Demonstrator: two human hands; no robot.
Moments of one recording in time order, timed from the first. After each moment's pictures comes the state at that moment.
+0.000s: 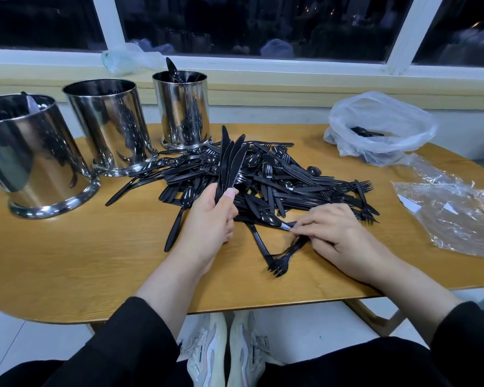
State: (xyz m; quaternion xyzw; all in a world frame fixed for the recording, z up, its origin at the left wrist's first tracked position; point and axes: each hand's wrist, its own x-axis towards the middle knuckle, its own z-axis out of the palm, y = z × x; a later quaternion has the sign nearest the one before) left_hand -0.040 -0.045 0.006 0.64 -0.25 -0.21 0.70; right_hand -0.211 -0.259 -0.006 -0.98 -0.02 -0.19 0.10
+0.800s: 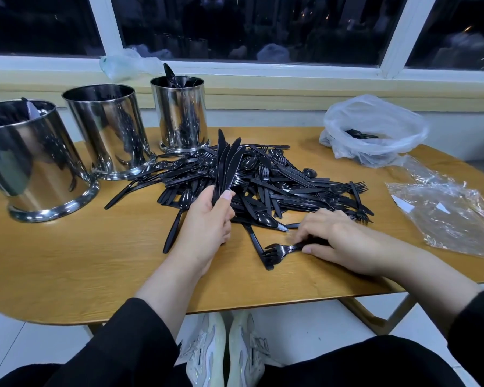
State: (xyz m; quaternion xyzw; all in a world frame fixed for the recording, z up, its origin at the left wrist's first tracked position) left_hand -0.041 -0.044 0.005 0.64 -0.25 -0.21 0.70; right_hand -0.212 -0.258 0.029 -0.99 0.00 0.01 0.12
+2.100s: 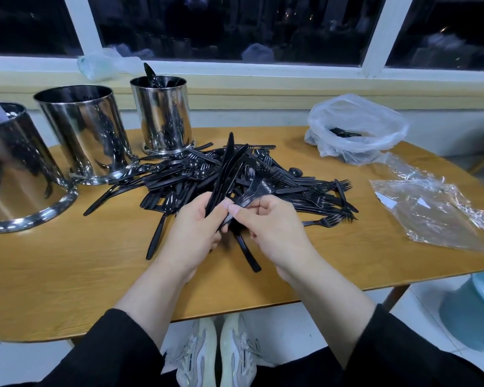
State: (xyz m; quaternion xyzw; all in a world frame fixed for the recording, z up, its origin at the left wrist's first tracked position) left_hand -0.048 -0.043 0.011 0.64 -0.30 -0.22 0.67; right_hand -0.151 -0.152 0.033 -0.68 0.26 -0.24 0.64
